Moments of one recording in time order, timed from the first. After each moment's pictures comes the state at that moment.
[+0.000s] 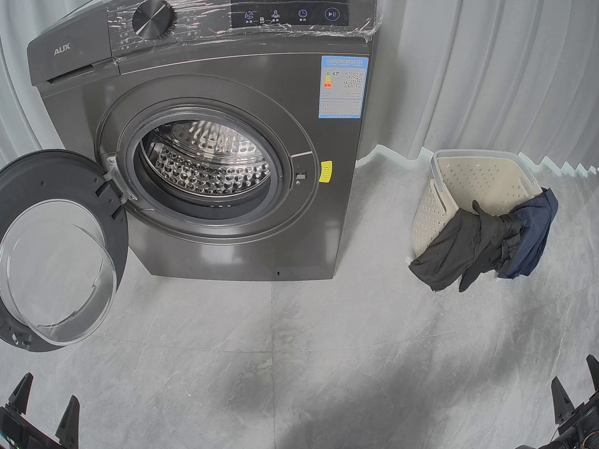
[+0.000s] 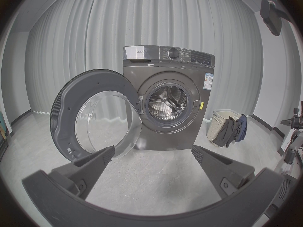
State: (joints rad) left arm 0.00 0.02 -0.02 0.00 0.01 -0.04; right arm 0.00 0.01 -0.02 0.03 0.00 0.00
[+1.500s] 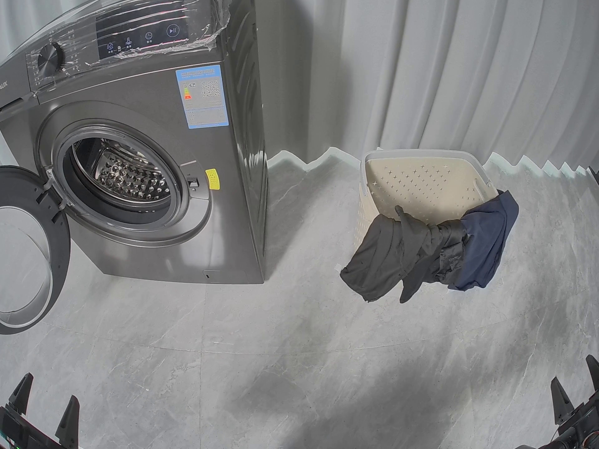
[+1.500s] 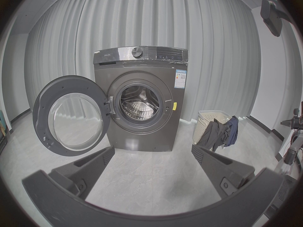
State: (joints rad) left arm 0.00 0.02 -0.02 0.00 0.01 -0.04; right arm 0.00 0.01 -0.02 0.03 0.00 0.00
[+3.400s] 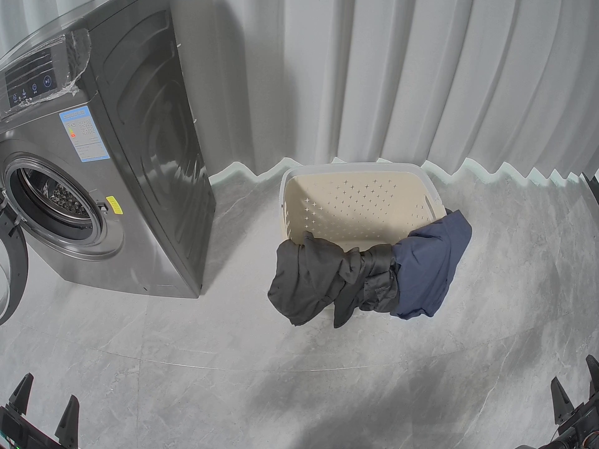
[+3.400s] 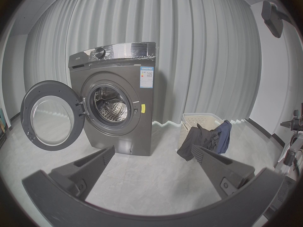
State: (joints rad) left arm 0.00 0.02 -0.02 0.00 0.01 -0.05; right arm 0.00 0.02 -0.02 0.03 0.00 0.00
